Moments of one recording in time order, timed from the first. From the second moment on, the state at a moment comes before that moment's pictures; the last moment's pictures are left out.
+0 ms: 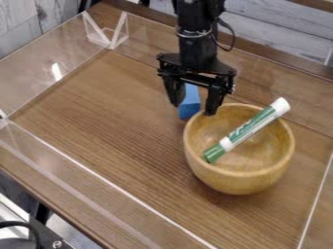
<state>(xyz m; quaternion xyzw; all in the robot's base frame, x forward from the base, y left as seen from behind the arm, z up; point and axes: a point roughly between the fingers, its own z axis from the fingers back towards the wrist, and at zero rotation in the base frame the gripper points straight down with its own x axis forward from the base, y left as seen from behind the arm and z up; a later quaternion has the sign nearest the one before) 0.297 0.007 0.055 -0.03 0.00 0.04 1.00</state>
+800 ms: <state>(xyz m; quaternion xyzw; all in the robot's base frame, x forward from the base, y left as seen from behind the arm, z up) 0.298 -0.008 0.043 -0.04 0.00 0.05 1.00</state>
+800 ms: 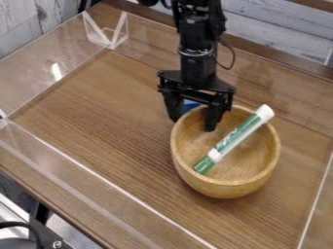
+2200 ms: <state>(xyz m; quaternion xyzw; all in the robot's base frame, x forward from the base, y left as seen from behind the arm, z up) 0.287 -0.012 0.047 -0.04 0.03 0.02 1.00</state>
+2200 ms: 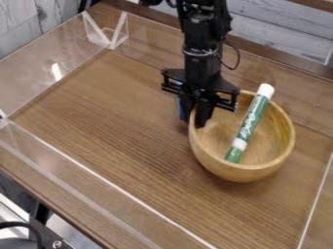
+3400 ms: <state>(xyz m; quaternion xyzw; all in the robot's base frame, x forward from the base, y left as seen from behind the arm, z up) 0.289 -0.008 0.049 -0.03 0.03 0.01 1.00</state>
